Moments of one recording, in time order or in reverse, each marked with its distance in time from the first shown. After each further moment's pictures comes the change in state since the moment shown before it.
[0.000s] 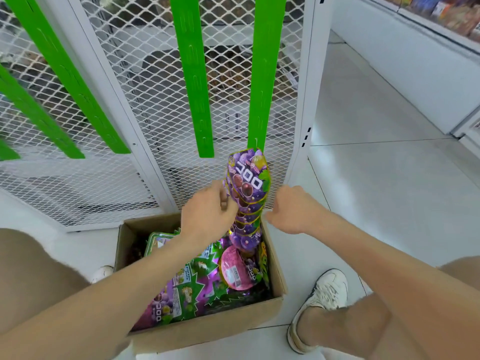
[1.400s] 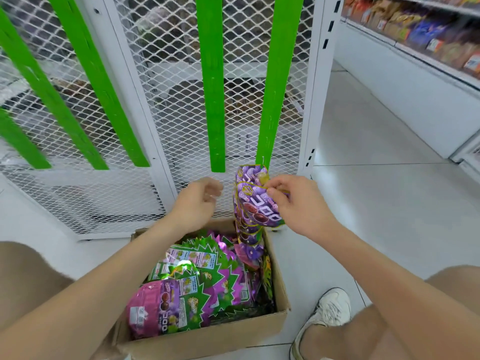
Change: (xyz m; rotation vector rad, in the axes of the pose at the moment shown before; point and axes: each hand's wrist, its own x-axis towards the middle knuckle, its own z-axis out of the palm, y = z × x) left_hand 0.021 -0.012 -0.078 -0.423 -0.245 -0.183; right_hand -0.003 -0.010 -0.020 0.536 0.410 -0.267
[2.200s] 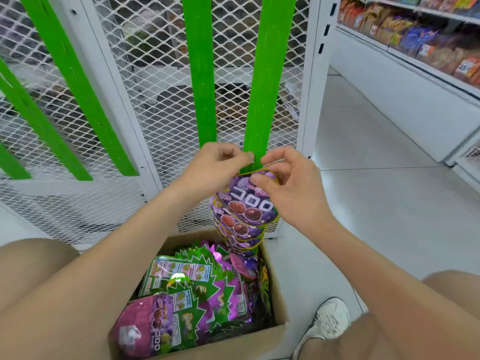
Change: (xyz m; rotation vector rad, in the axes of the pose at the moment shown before) left_hand 0.035 0.100 -0.006 -0.240 -0.027 0.249; right_hand 0.020 -0.046 -0.016 0.332 0.202 0.042
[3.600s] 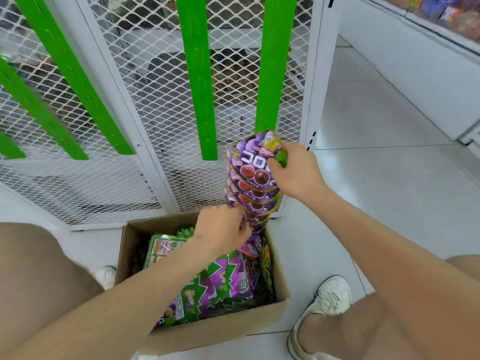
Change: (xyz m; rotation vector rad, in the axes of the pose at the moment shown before) left_hand -0.066 -0.130 0.079 1.145 -0.166 -0.007; right_hand 0.035 0.071 0.004 -0.577 -0.071 0.036
